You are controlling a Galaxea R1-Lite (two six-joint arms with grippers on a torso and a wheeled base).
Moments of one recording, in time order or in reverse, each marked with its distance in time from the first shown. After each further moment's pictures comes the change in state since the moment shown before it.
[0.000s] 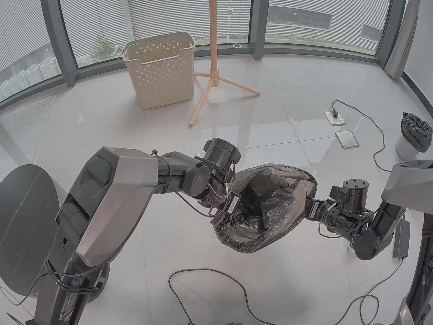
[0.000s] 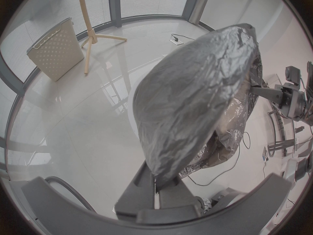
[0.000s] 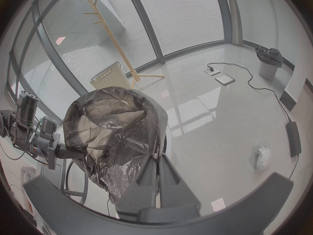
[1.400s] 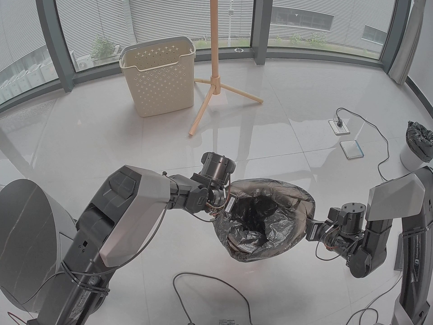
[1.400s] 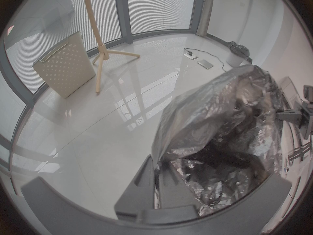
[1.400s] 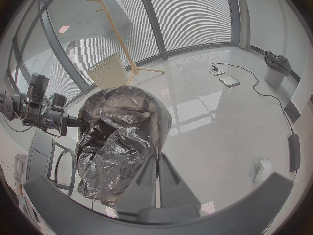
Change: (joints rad) left arm 0.035 0.145 0.000 -0.330 0.095 0.073; right arm -0.033 0.203 0.128 -0.294 0.023 -0.098
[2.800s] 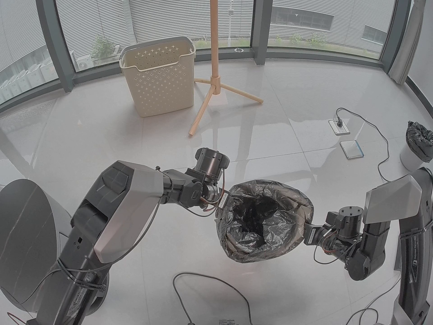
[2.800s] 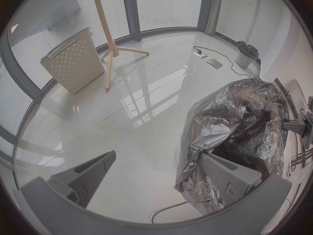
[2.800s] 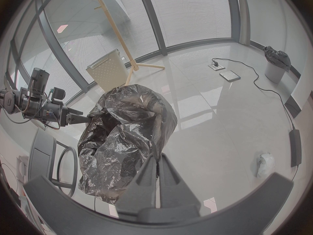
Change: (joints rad) left arm 0.030 -0.019 0.000 0.037 0.047 -0.018; right arm 0.016 0.019 0.014 0.000 0.002 0.024
